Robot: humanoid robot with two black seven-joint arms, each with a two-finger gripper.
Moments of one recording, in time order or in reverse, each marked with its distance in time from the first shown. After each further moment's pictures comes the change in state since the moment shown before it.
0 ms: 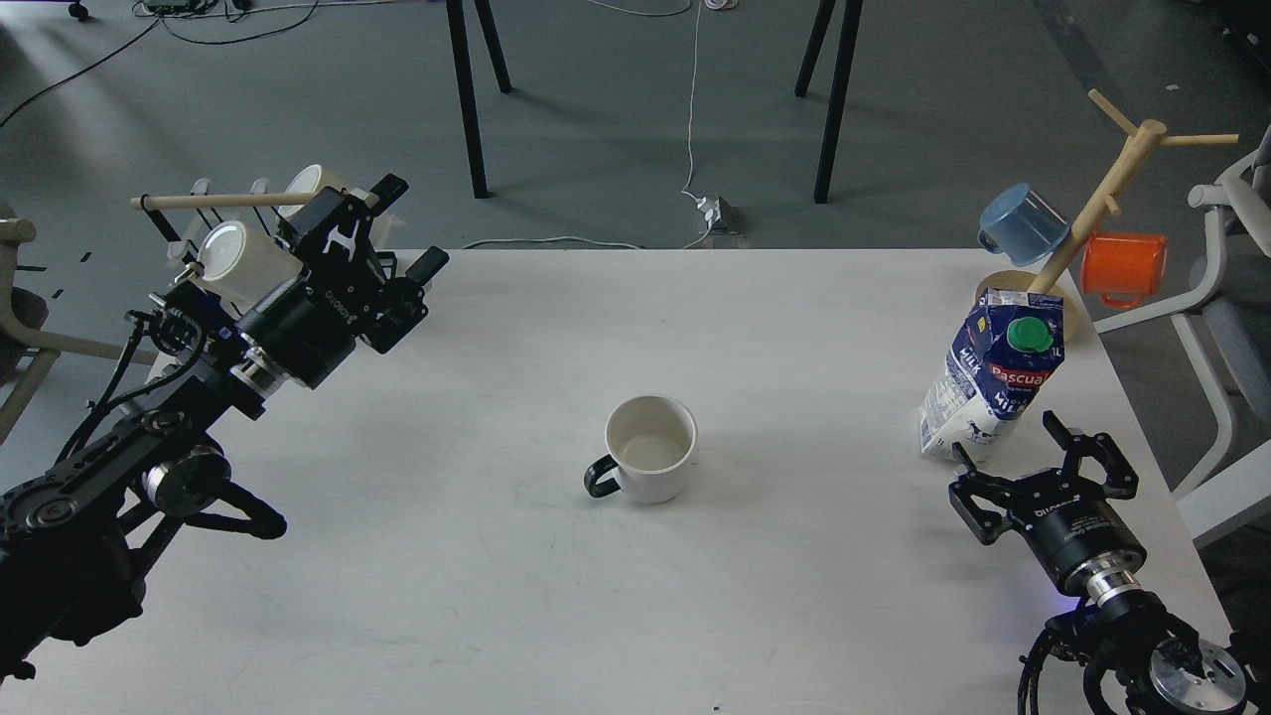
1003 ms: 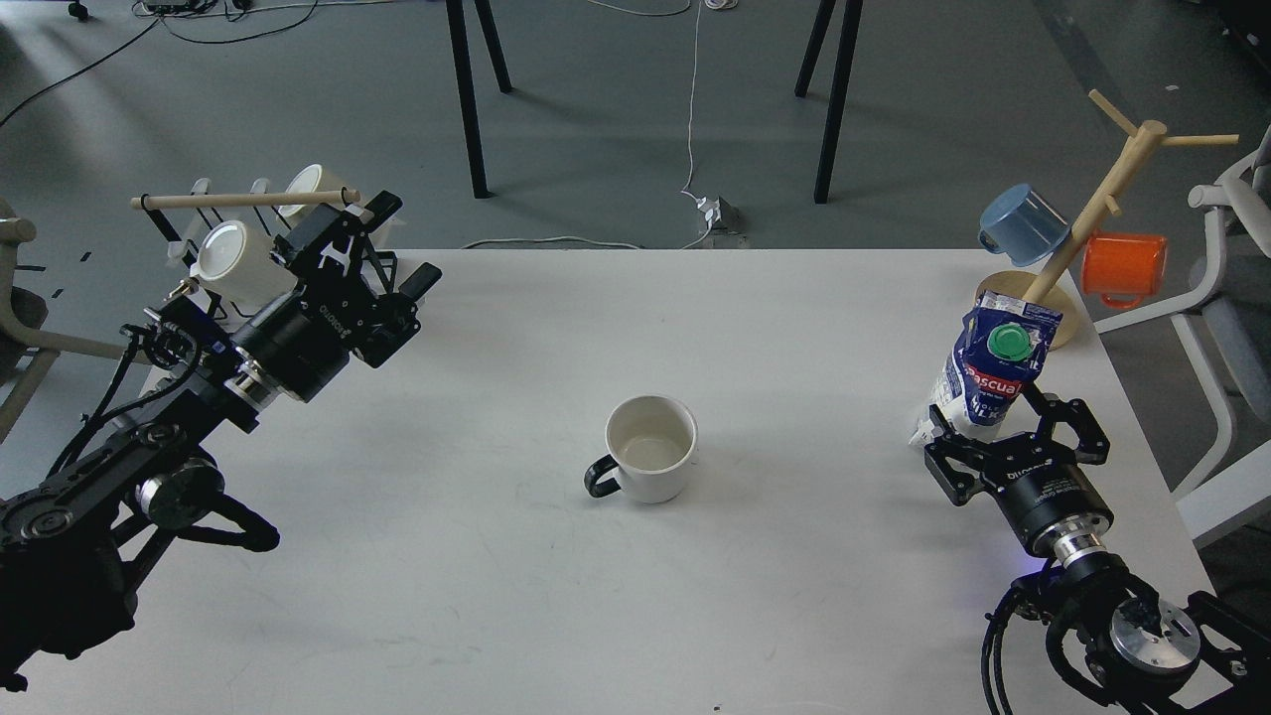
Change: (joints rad) left arm 0.020 0.009 0.002 0.008 0.002 0.000 0.000; right arm 0.085 0.078 0.003 -0.074 0.000 0.000 0.000
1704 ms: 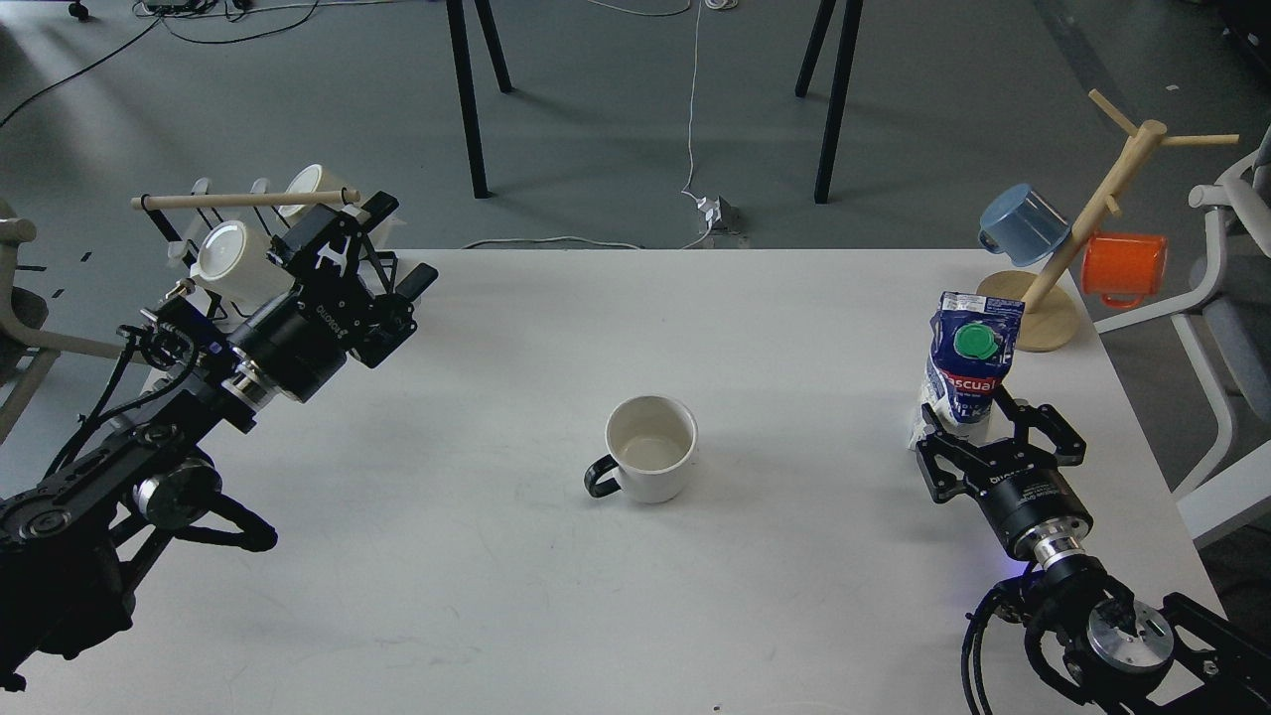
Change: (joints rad) left arm 0.000 0.002 -0.002 0.006 -0.001 0.000 0.000; right arm 0.009 0.039 -0.006 -0.039 -0.003 0.000 0.001
